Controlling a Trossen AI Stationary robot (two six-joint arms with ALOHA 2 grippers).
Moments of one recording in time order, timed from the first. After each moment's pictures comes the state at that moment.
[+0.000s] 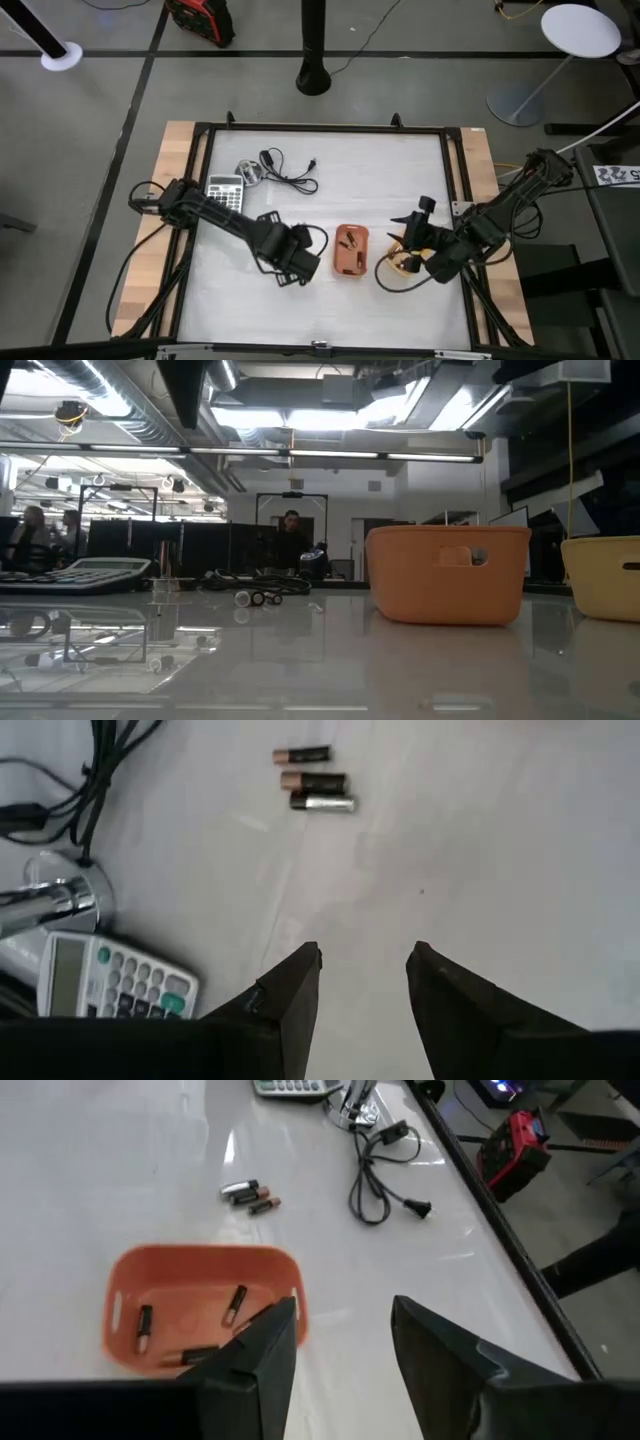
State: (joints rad) left arm -0.42 1.98 1.90 -1.56 -0.26 -0.80; right arm 0.68 1.23 1.10 -0.90 0.82 0.56
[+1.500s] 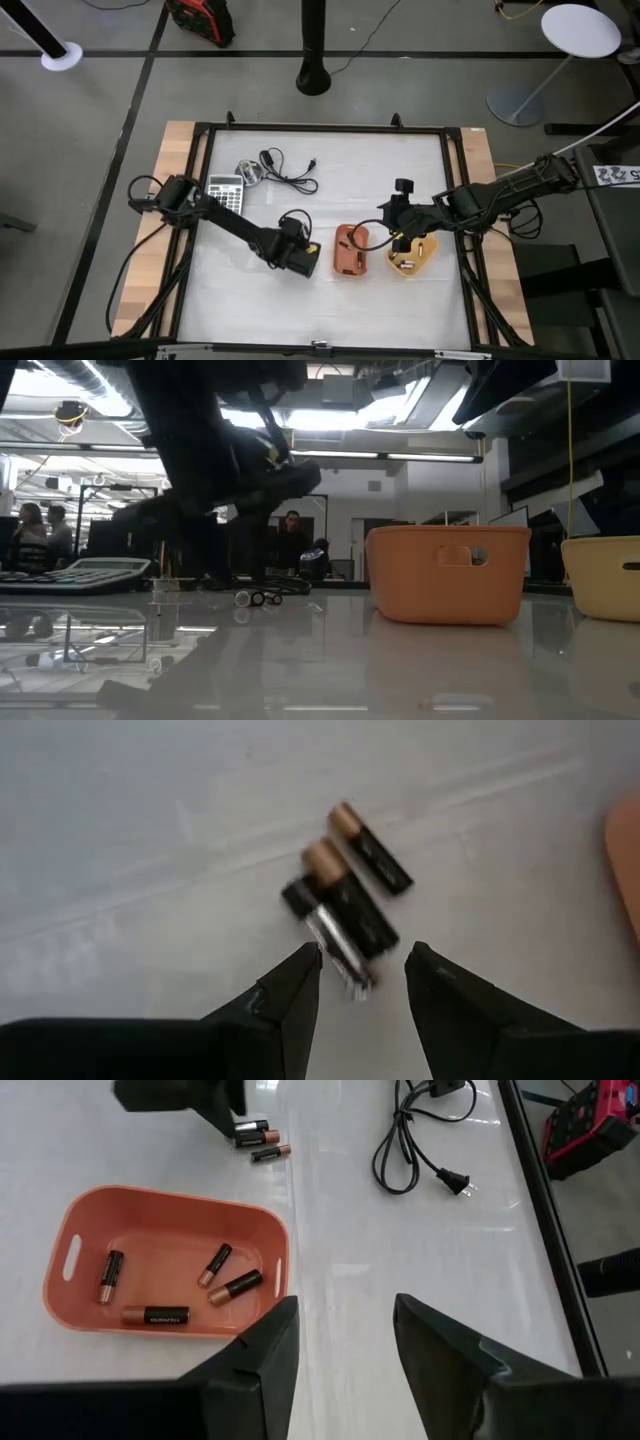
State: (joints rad) left arm -0.36 1.95 1.26 -0.73 -0.54 -1.62; right arm 0.35 1.23 1.10 -0.81 0.46 0.14
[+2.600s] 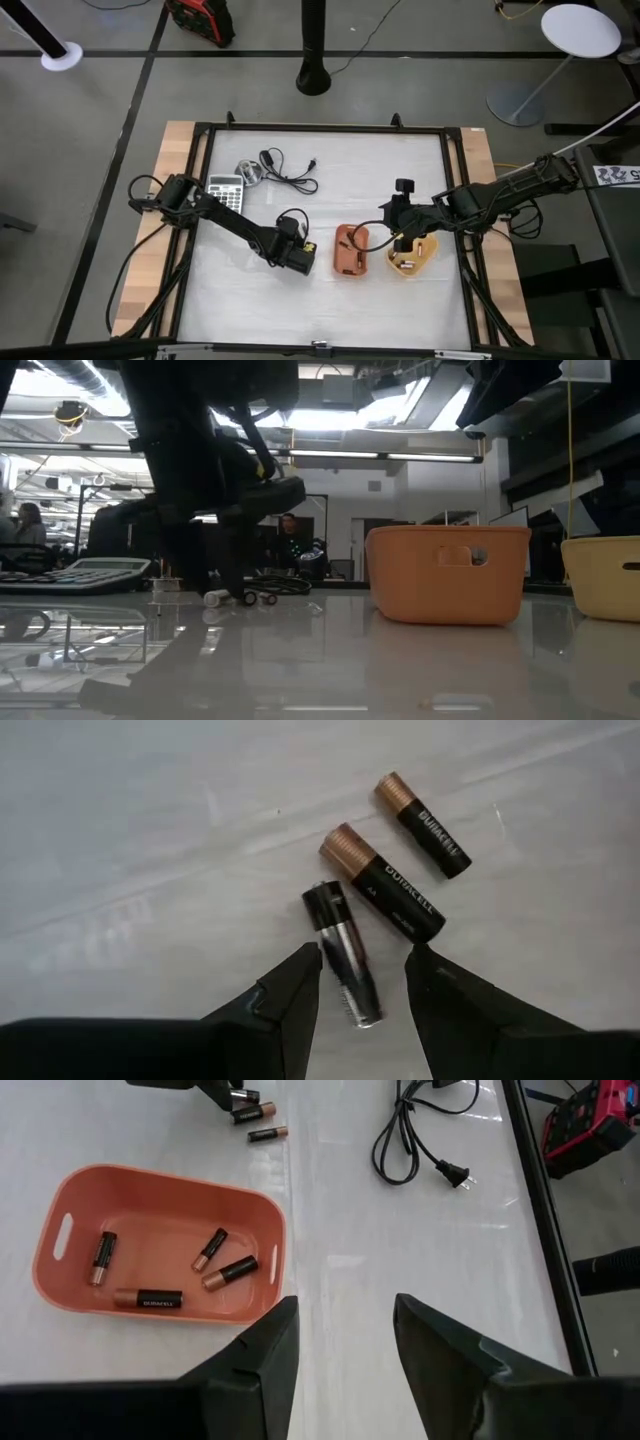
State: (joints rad) left arm -0.35 1.95 1.24 -0.78 -0.47 -1.62; right arm 0.35 1.23 1.10 -0.84 0.46 0.12
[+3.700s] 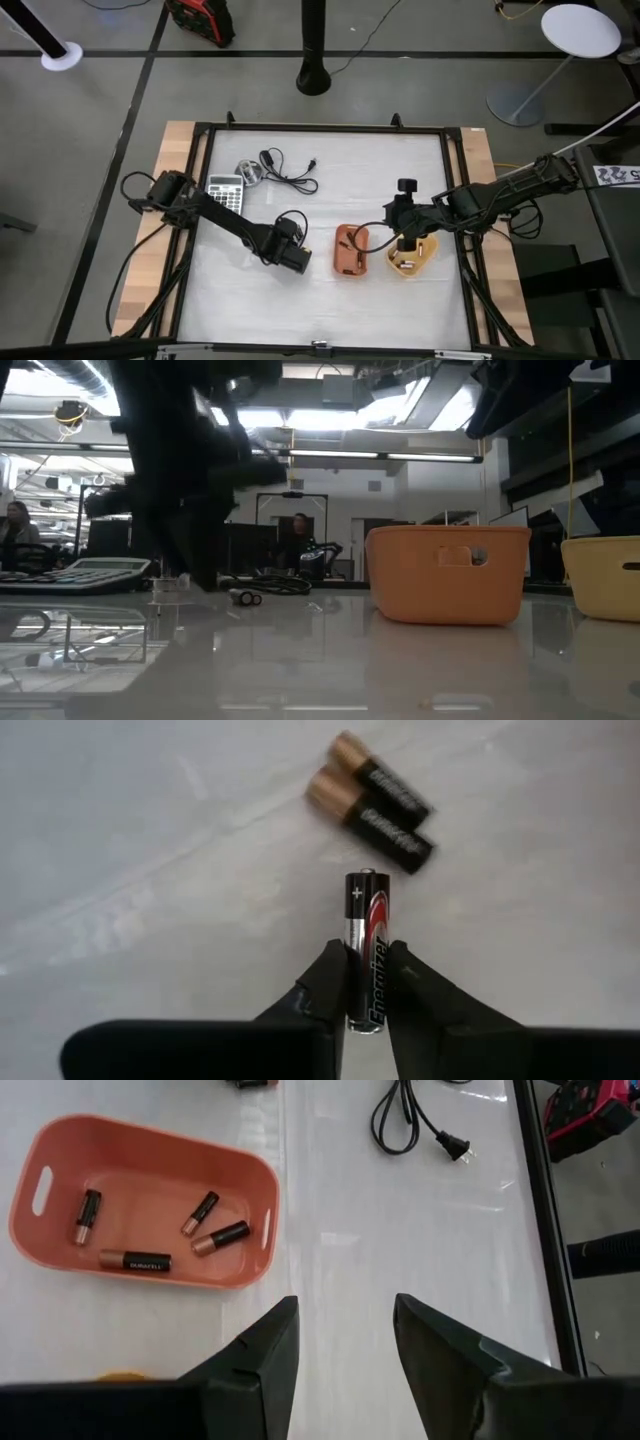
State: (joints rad) left arm -0.36 1.87 1.19 -0.77 -0.35 -1.48; right arm 0.35 1.23 1.10 -0.92 0.46 0.12
